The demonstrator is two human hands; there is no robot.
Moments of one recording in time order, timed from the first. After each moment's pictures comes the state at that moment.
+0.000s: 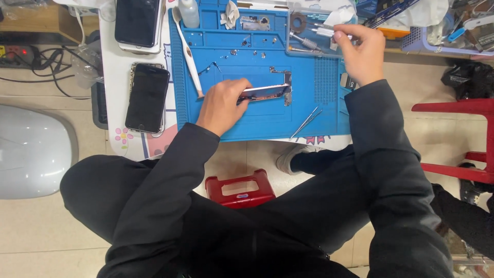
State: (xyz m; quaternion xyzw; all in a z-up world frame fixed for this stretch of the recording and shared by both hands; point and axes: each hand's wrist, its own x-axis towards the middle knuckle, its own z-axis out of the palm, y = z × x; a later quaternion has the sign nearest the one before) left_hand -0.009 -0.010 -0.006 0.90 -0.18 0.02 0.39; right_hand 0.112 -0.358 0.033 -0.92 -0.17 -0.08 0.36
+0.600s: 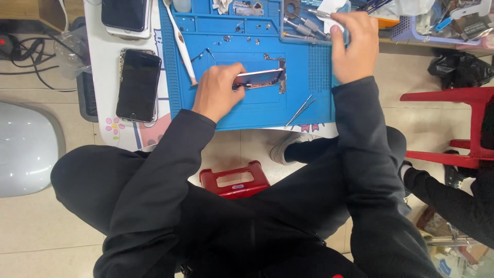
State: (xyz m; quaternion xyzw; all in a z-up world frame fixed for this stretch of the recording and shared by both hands) left_hand -0.005 -0.012 -0.007 0.90 -0.17 0.04 0.39; right_hand 0.071 -0.332 0.059 -0.93 -0.24 -0.22 0.18
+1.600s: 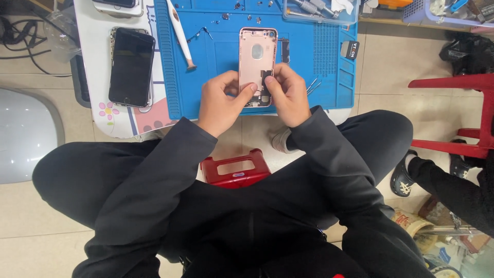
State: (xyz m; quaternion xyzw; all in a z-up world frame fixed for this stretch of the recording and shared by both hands) left_hand -0.067 -0.030 0.023 0.72 0.02 -0.04 0.69; right_hand -0.048 -0.228 0.004 -0.77 -0.12 0.05 0.63
